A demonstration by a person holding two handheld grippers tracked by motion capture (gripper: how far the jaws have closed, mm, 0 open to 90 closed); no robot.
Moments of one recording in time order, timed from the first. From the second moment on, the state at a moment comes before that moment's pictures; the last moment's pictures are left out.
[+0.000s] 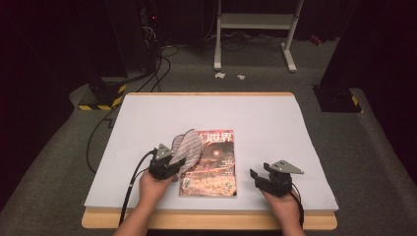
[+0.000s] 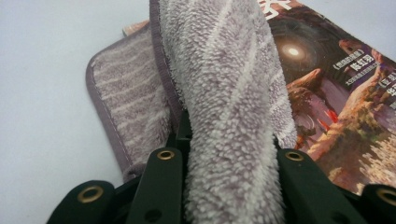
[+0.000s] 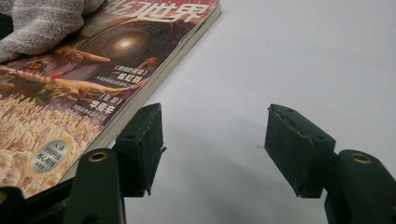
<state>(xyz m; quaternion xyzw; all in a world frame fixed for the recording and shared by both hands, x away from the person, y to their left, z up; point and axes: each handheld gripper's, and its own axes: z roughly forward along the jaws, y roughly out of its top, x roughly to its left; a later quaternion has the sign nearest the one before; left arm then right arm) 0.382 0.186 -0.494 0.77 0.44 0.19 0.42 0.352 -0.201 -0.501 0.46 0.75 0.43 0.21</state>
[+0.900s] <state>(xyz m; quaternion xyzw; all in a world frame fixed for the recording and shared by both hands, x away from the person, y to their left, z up) 0.396 0.191 -0.457 0.76 0.43 0.23 0.43 0.352 -0.202 -0.501 0.46 0.75 0.43 0.21</state>
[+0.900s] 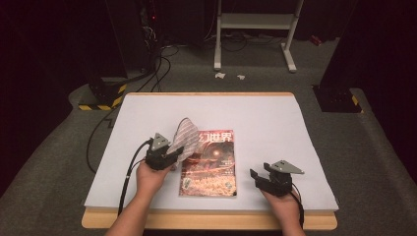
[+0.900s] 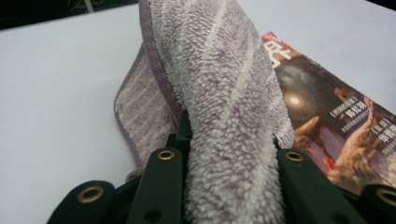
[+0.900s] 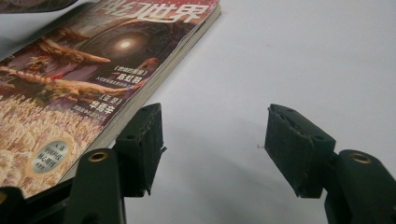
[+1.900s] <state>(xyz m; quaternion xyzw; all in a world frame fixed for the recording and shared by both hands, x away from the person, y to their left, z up) 0.469 0.141 -0.486 0.79 0.45 0.20 0.37 0.351 -0.201 -0.502 0.46 0.75 0.43 0.20</state>
